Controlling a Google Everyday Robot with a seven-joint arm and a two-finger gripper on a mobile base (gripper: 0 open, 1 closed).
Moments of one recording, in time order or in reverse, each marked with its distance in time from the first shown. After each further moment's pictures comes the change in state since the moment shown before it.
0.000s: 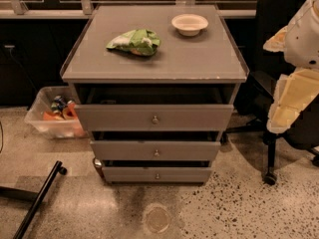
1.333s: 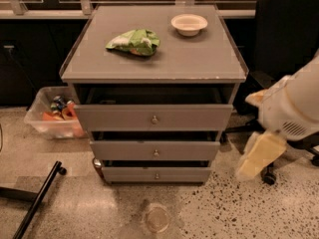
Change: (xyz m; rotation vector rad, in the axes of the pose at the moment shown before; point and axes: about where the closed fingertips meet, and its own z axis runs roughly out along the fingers) arm 0.006 0.056 0.092 -0.049 -0.126 0.126
